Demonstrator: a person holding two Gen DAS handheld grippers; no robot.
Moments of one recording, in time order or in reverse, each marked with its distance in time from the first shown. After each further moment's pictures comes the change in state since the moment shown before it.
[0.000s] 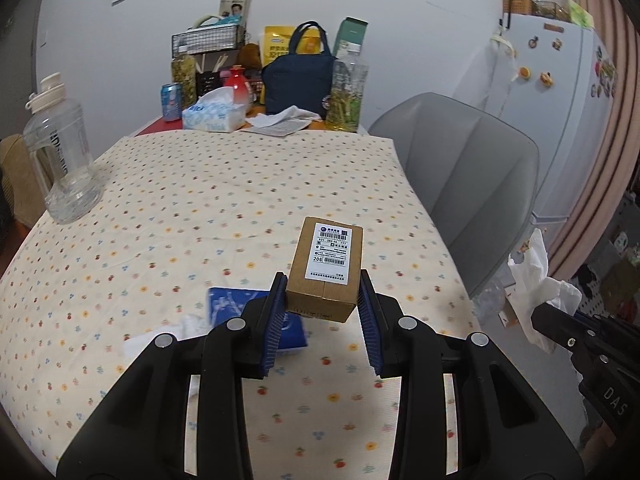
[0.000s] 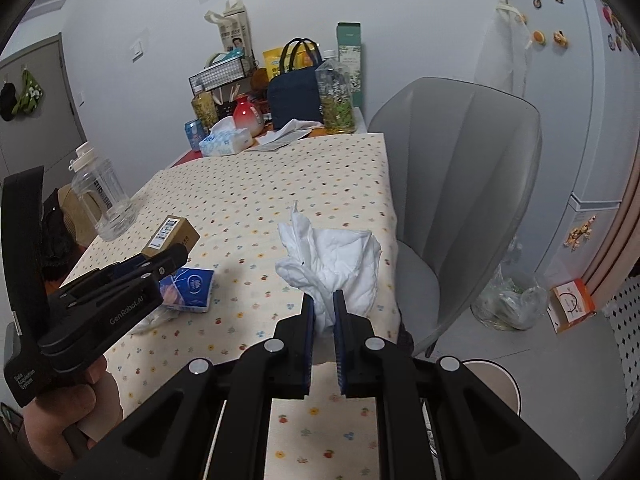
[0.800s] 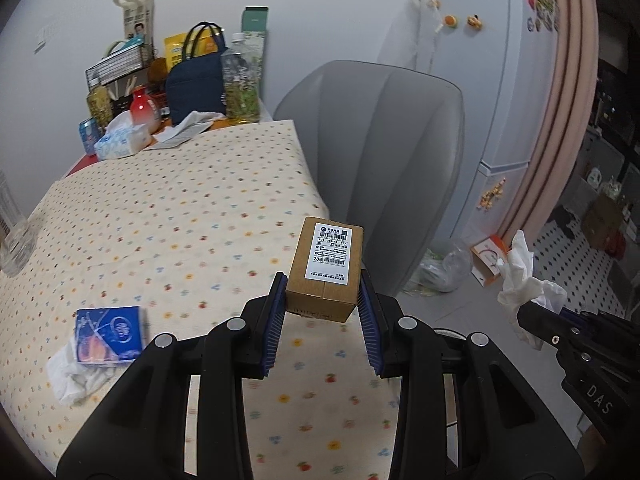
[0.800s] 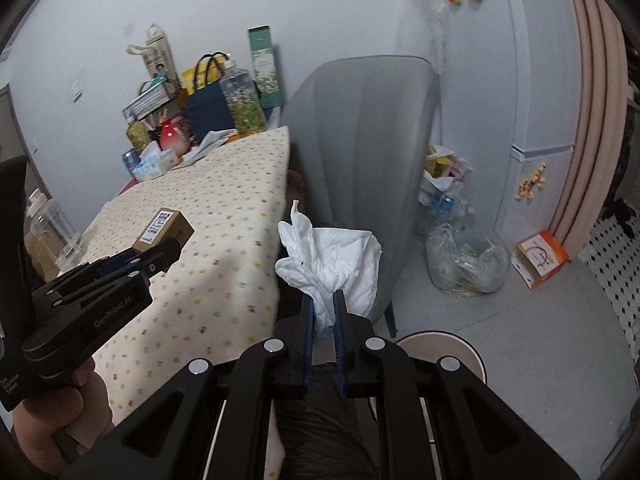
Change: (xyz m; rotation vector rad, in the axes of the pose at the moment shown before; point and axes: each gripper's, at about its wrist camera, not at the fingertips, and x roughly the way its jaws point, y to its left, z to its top) left arm 0.023 -0.139 -0.009 0.206 0.051 -0.112; right arm -0.017 -0.122 -0.034 0.188 0.000 -0.117
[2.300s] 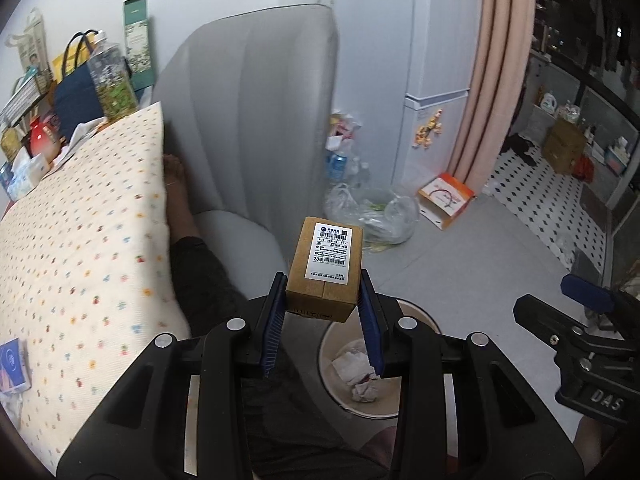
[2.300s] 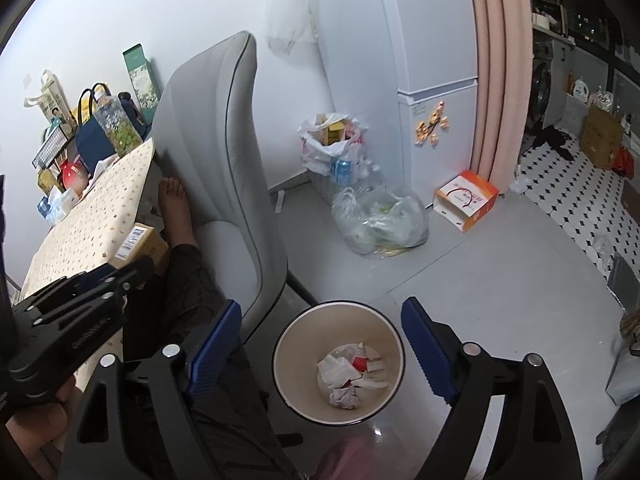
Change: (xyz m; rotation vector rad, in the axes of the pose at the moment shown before) left arm 0.070 -0.150 -0.011 0.217 0.136 -0.158; right arm 0.000 -0.157 -0.038 0.244 0.036 -0.225
